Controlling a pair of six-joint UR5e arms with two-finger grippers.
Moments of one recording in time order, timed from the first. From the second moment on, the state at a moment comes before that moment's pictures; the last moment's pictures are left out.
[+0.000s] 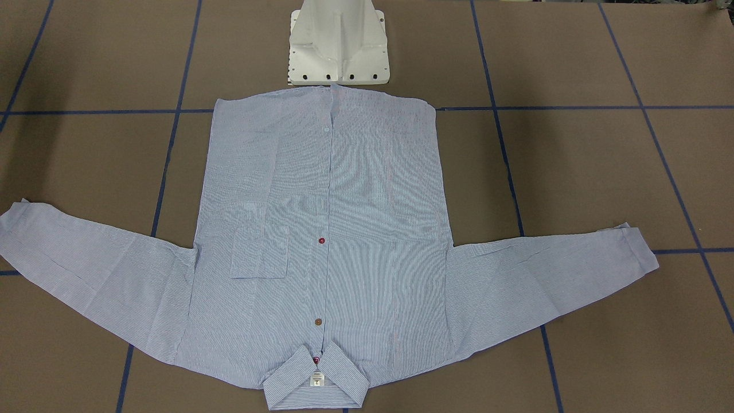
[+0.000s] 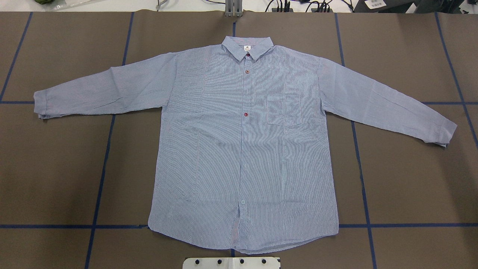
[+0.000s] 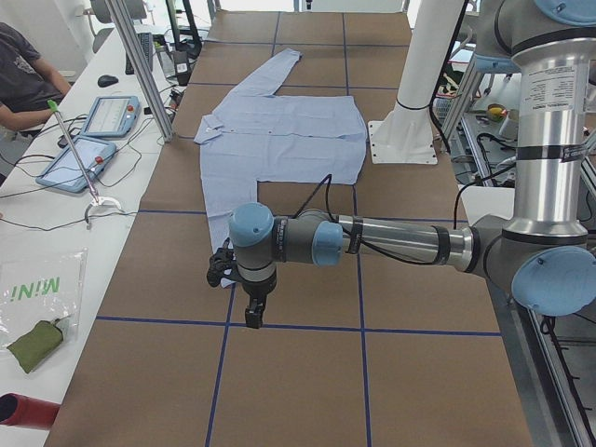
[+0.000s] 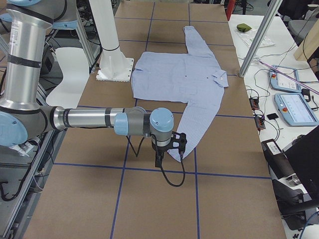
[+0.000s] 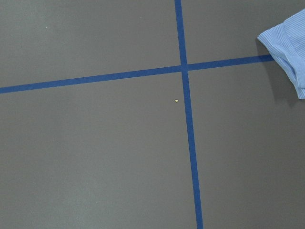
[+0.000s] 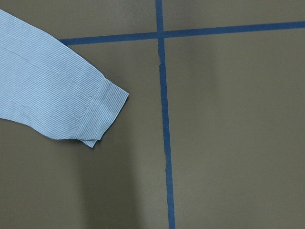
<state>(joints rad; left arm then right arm) -1.54 -1.52 -1.72 -1.57 -2.26 0.09 1.54 -1.78 1.83 -1.61 2.36 0.11</state>
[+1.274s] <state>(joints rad) -1.54 -1.54 -1.73 -1.74 -2.42 0.08 1.27 -1.66 1.53 -0.95 2.36 0.56</state>
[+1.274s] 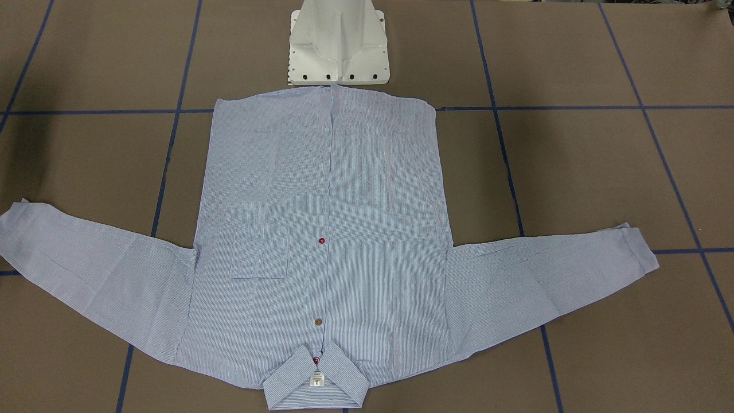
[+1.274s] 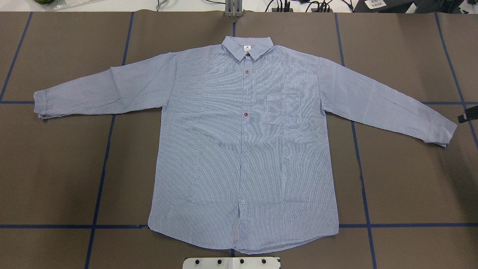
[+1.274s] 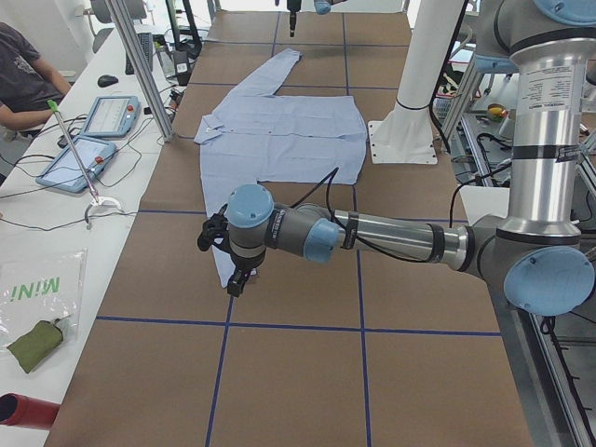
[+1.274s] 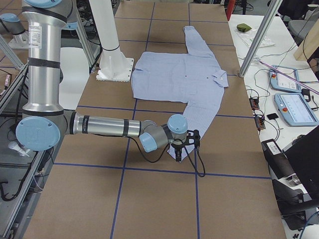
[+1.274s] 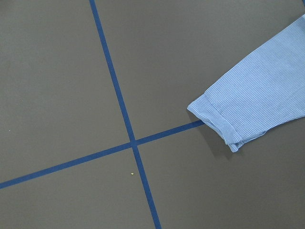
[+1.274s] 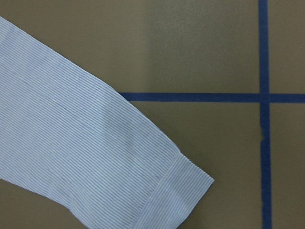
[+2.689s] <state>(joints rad) -1.54 -1.53 -1.73 -1.78 -2.43 0.08 1.13 -1.67 1.45 -0.87 2.28 0.68</state>
